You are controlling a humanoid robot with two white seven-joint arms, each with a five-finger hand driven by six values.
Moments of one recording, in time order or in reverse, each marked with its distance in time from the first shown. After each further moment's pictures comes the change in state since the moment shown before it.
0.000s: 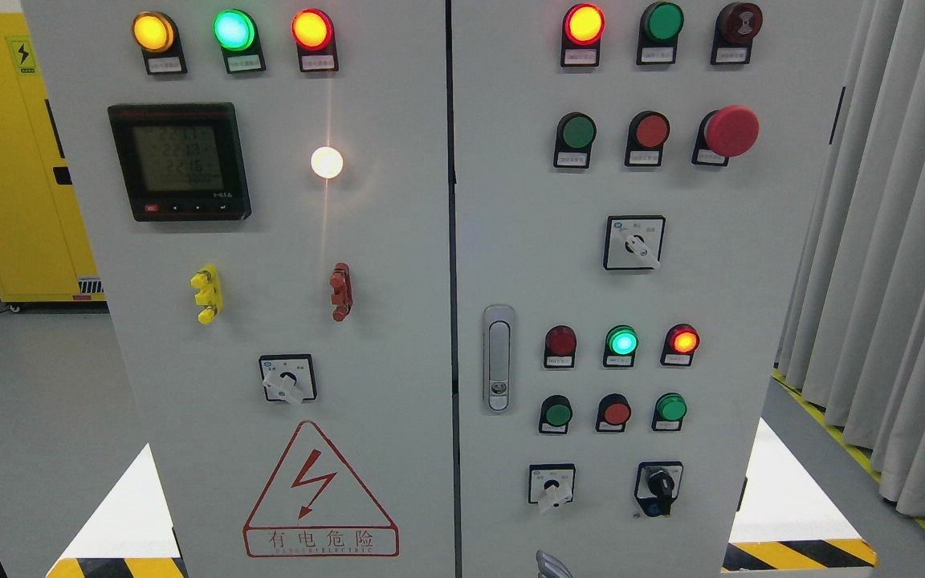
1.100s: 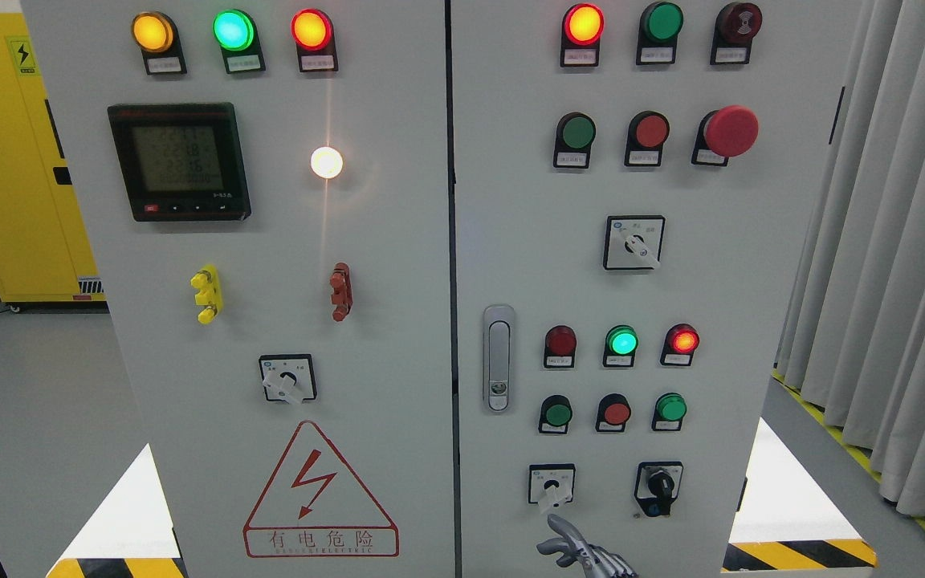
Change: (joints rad) left arm 0.000 0.000 0.000 0.000 0.000 0.000 0.000; right arm -0.157 0.023 -0.135 -0.002 0.682 0.041 -0.135
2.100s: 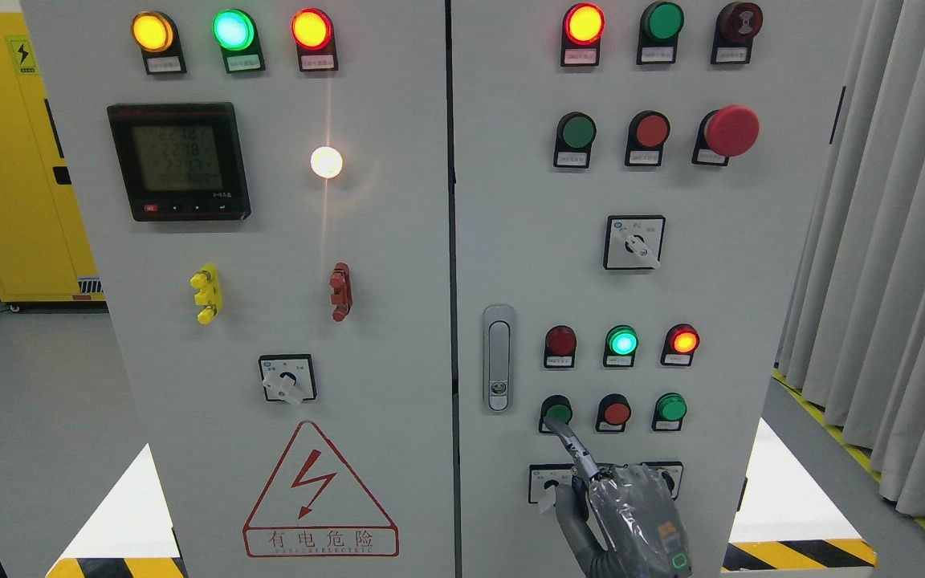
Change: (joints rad) left arm 0.000 0.000 0.000 0.000 0.000 0.000 0.000; right arm -0.213 0.010 -0.055 0.163 0.122 0.018 0.032
